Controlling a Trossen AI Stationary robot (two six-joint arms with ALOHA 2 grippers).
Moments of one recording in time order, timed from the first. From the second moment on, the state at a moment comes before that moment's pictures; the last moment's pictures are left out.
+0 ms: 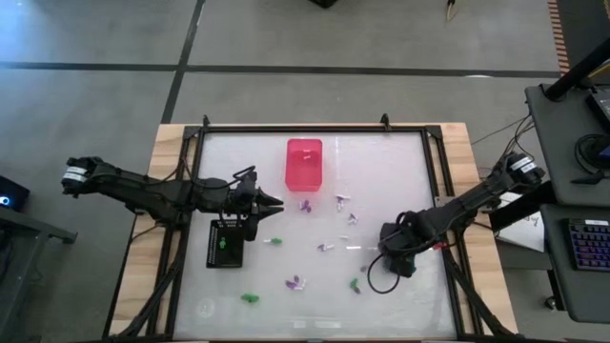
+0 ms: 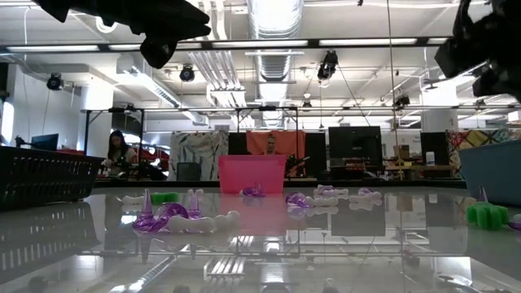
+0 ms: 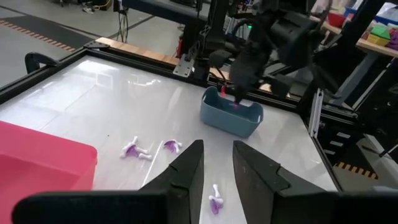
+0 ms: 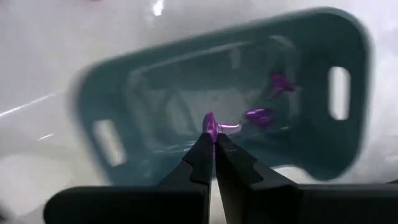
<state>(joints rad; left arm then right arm) -0.14 1.04 0.63 0.18 -0.17 -0.32 0.48 1.39 0.91 -1.07 -0.08 0.87</state>
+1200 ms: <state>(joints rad) -0.16 1.13 0.63 0.16 -0.17 -0.38 0.48 1.38 0.88 -0.95 0.05 0.94</state>
